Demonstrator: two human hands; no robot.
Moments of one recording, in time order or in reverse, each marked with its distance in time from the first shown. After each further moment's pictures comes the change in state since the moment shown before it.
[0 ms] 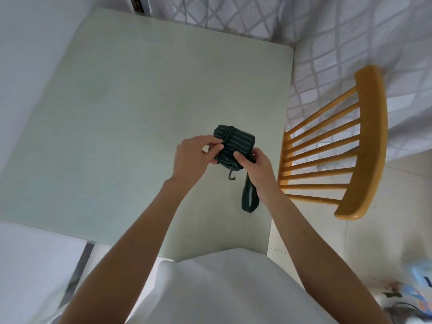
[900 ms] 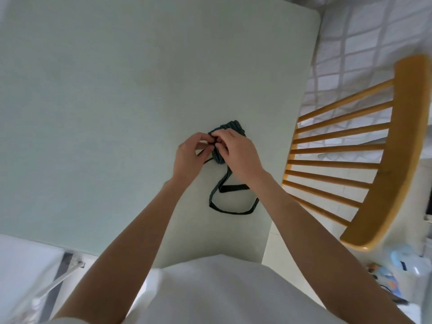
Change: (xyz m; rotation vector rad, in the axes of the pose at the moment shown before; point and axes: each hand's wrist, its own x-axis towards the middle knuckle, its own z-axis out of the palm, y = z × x) left_hand 0.063 -0.089 0.068 -0.199 -0.026 -0.130; right_hand 0.117 0.016 0.030 -0.824 -0.162 -0.678
